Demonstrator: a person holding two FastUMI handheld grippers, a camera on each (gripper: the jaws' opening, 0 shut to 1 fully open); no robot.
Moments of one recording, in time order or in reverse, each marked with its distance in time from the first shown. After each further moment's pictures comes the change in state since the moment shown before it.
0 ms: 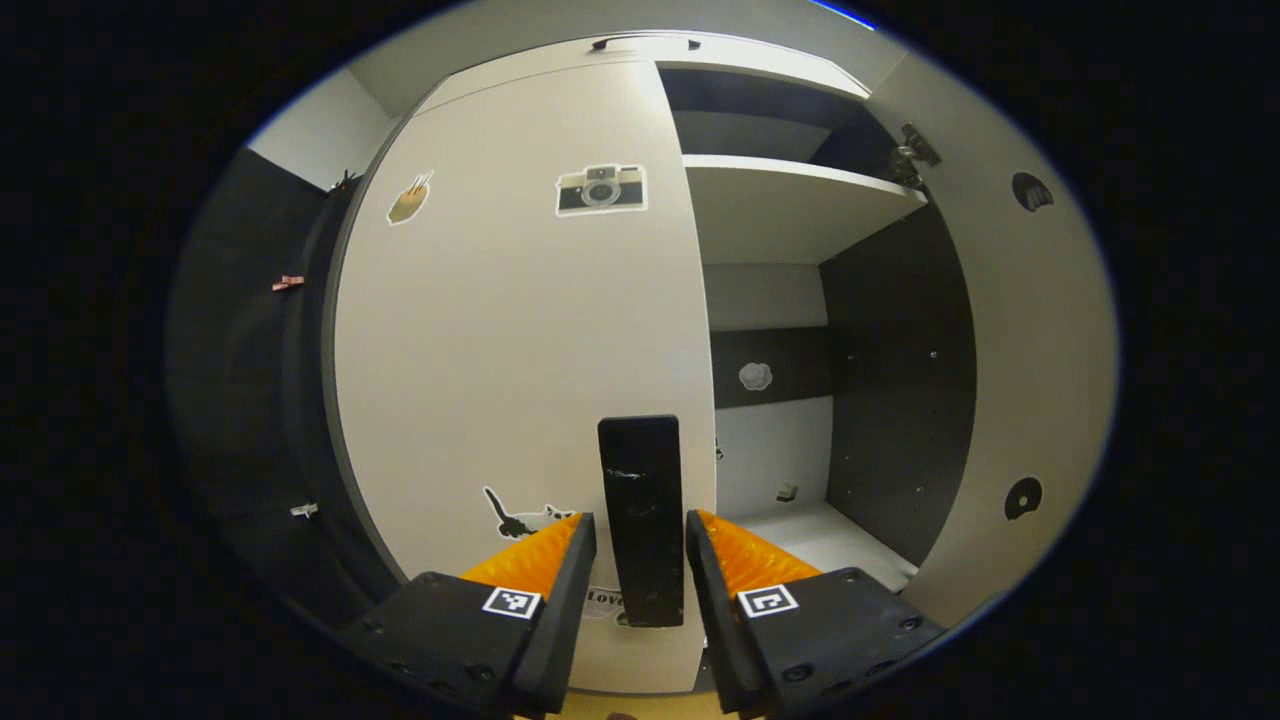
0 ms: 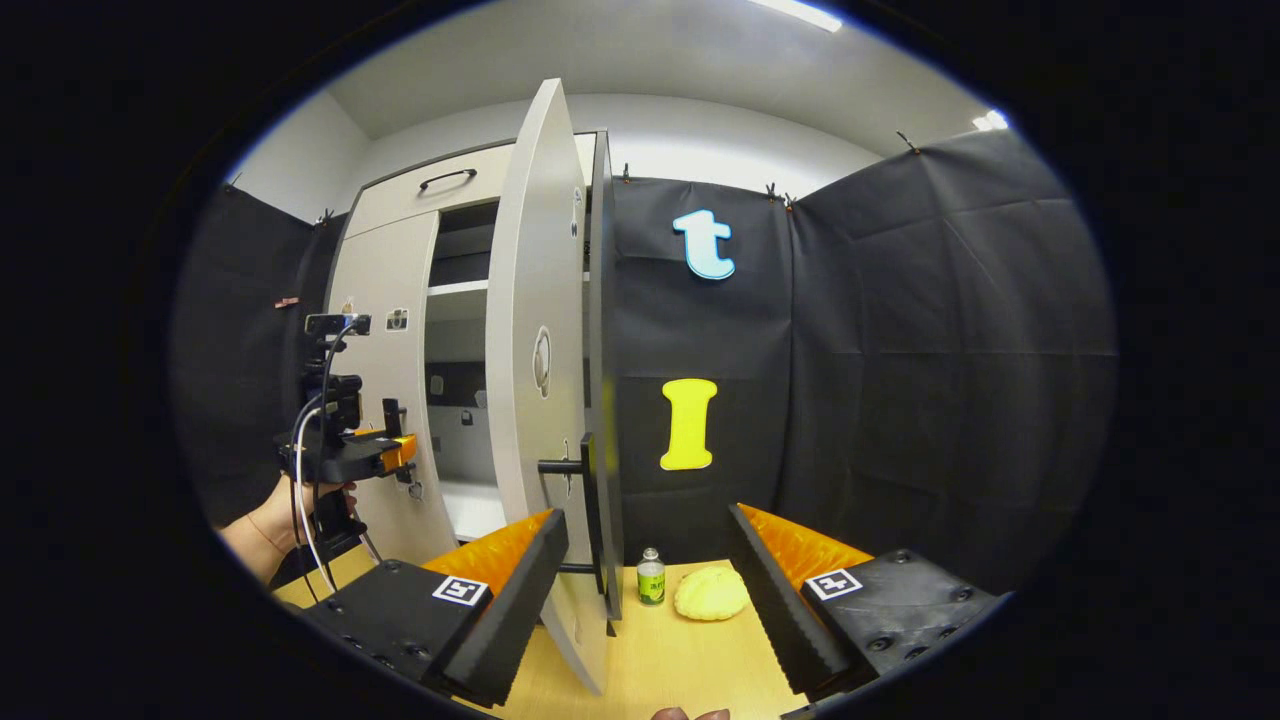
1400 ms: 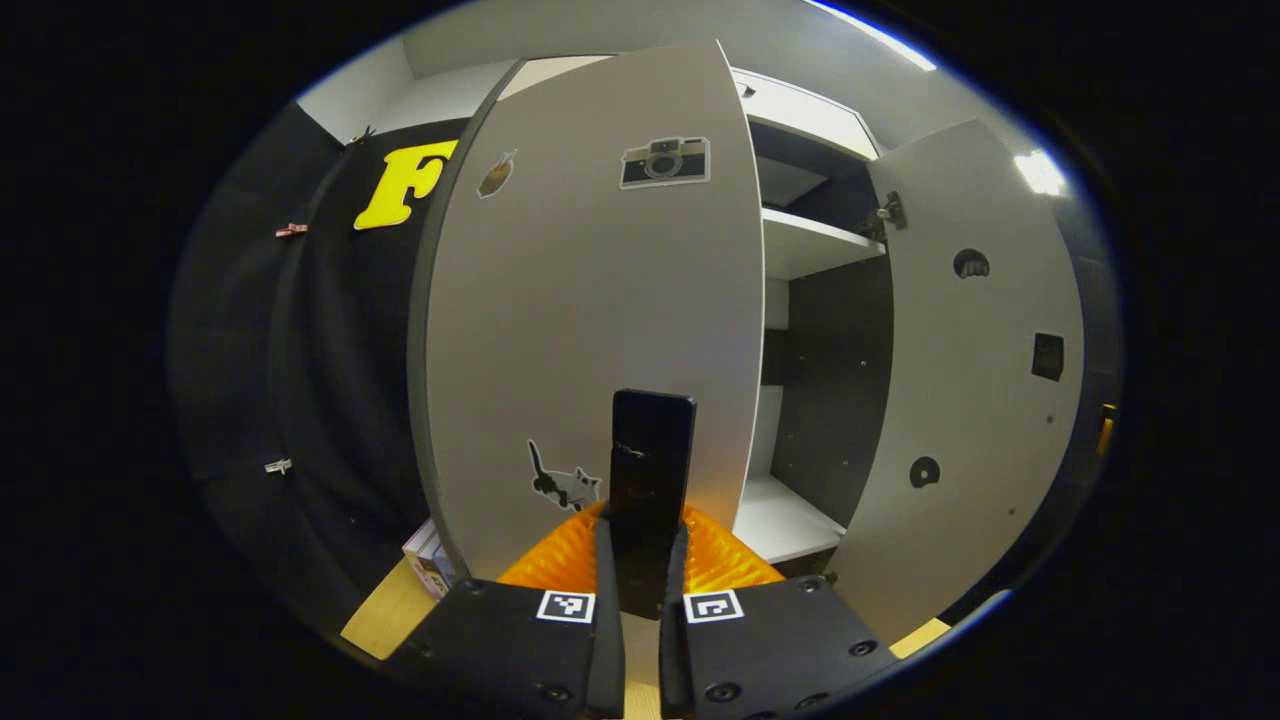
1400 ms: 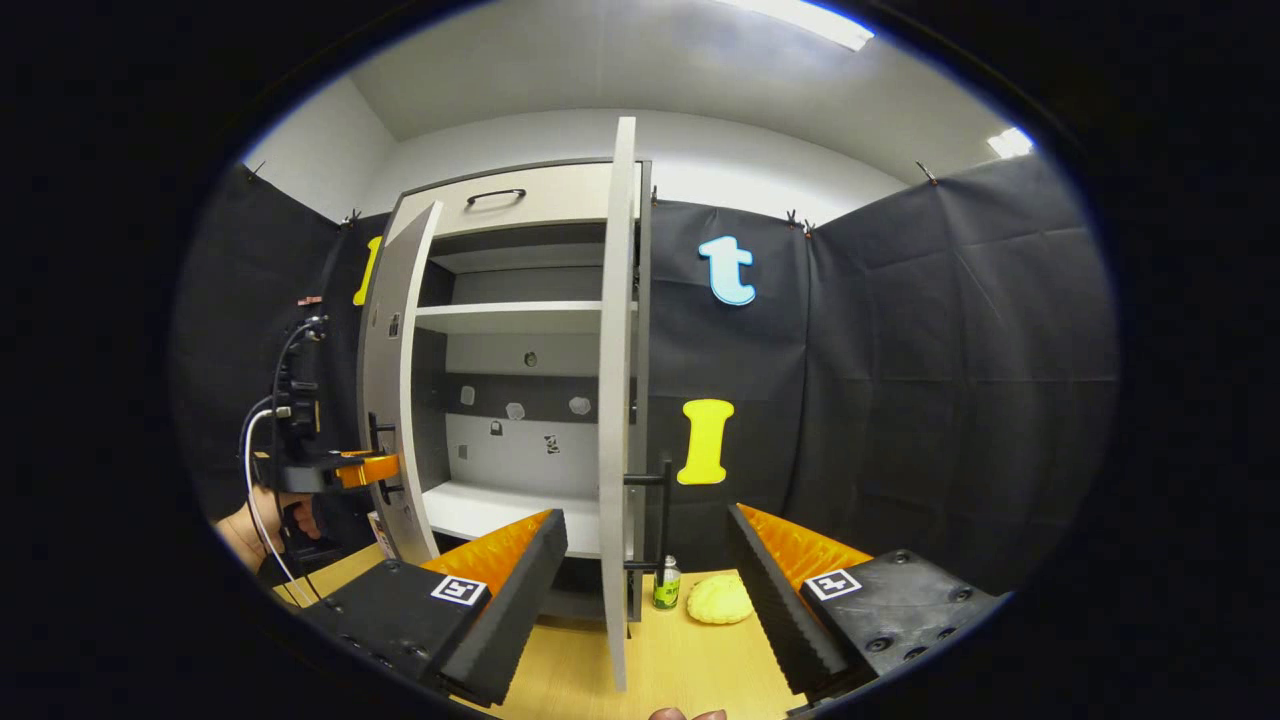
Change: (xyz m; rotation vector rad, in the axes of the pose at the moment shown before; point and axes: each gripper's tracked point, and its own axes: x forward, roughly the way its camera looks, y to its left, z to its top) left arm -0.034 0.025 -0.013 -0.113 0.063 -0.163; right arm -0.032 0.040 0.008 -0.029 -0.047 0.051
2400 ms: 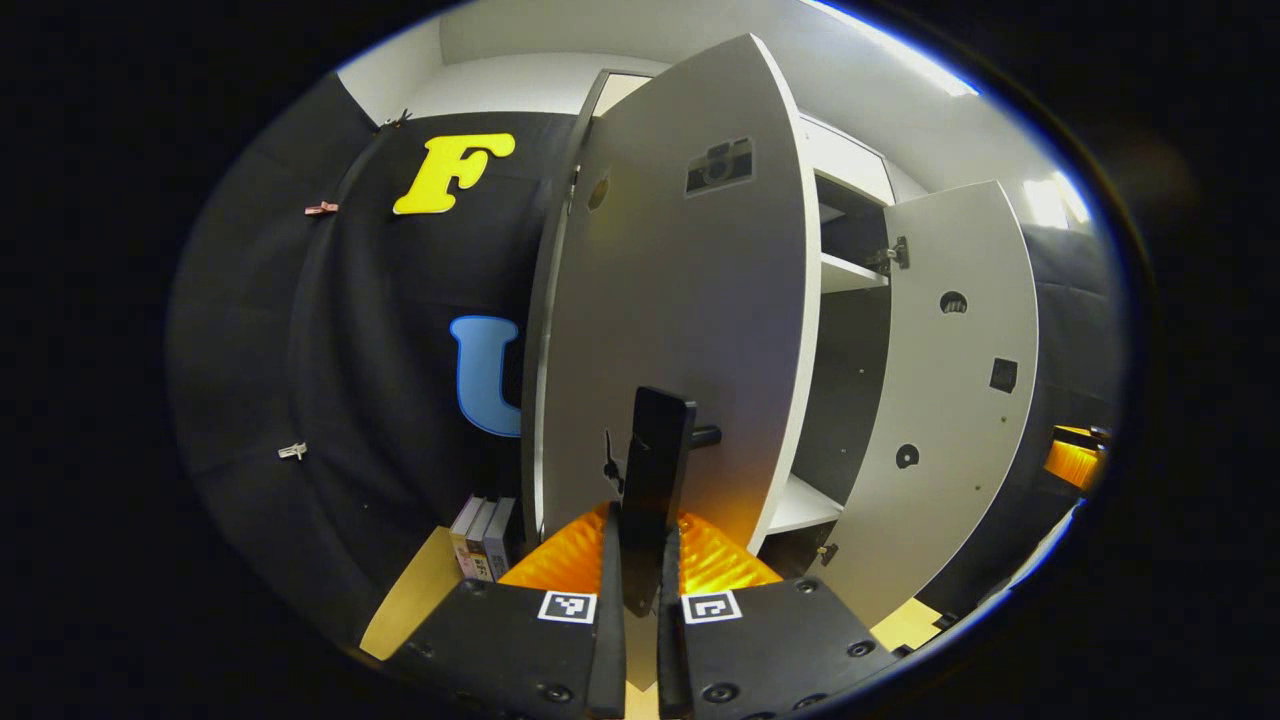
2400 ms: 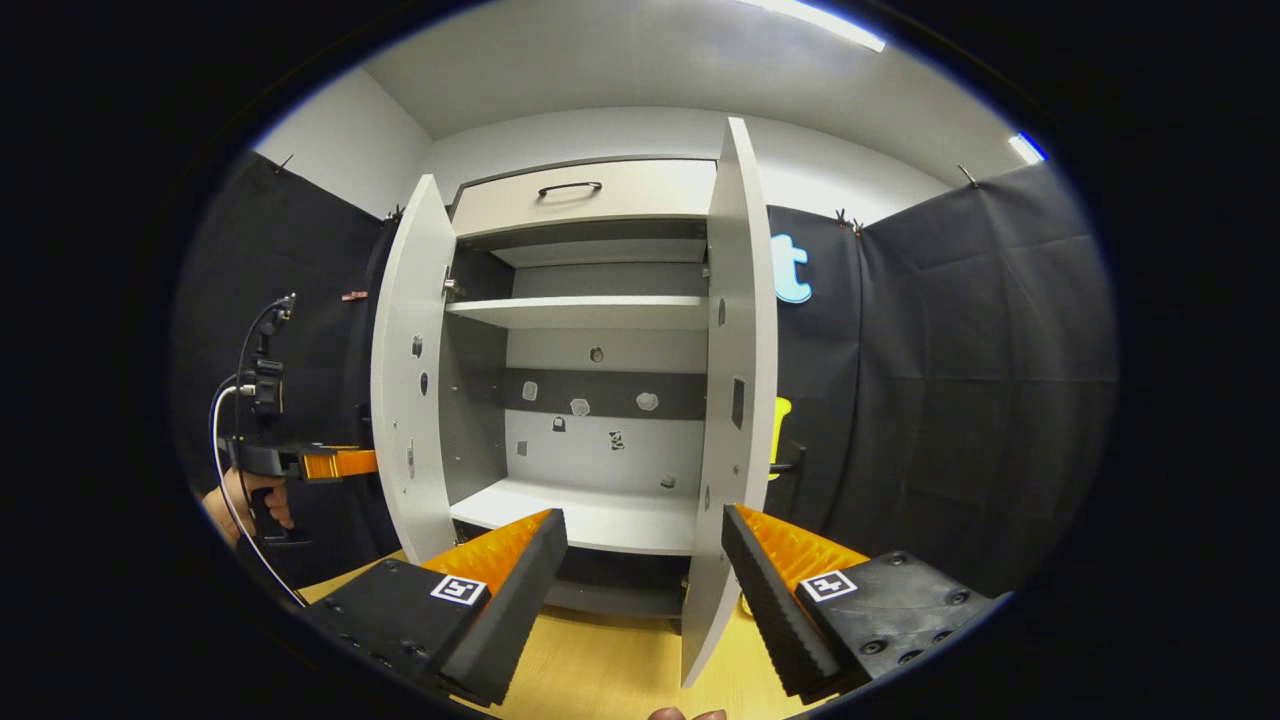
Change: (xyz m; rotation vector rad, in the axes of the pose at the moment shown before) left arm -0.057 0.057 -0.004 -0.046 0.003 -0.032; right arm -0.001 0.085 -0.006 0.018 0.015 0.126
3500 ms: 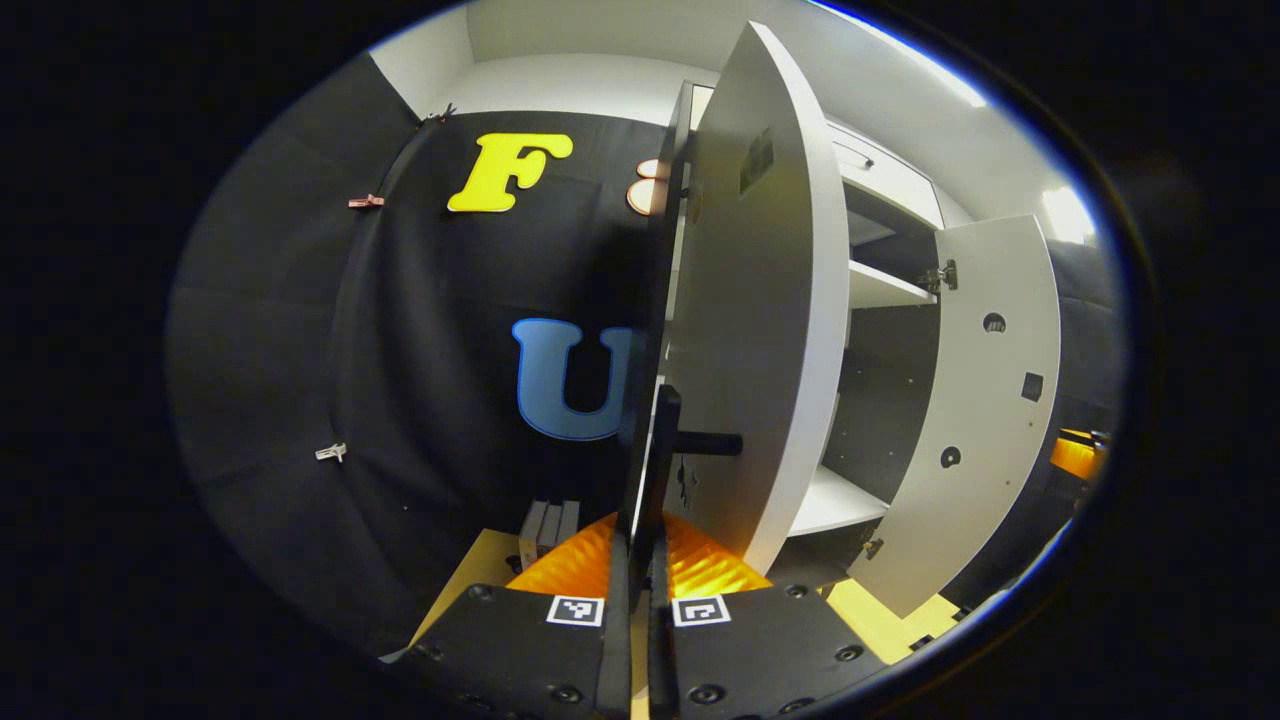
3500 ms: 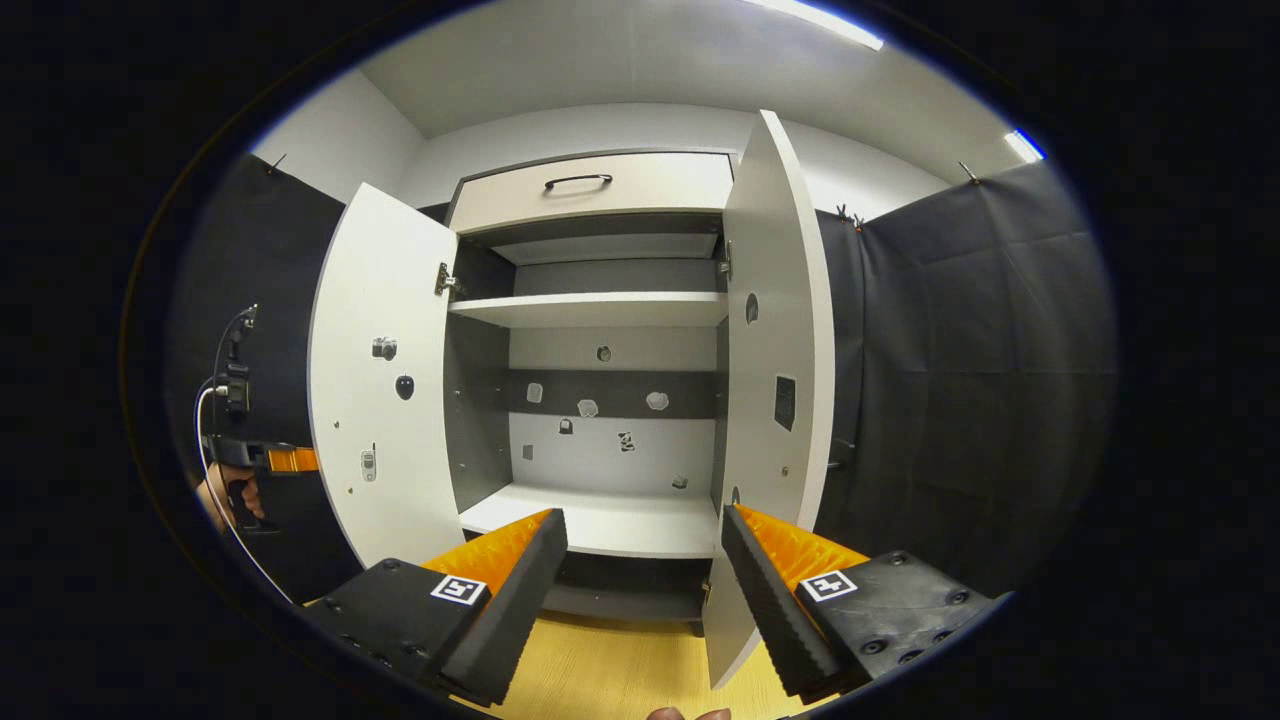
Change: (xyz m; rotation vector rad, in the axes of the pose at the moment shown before) left arm -0.023 0.110 0.002 -0.017 0.002 0.075; right arm 0.013 0.021 -0.010 0.010 0.003 -0.021
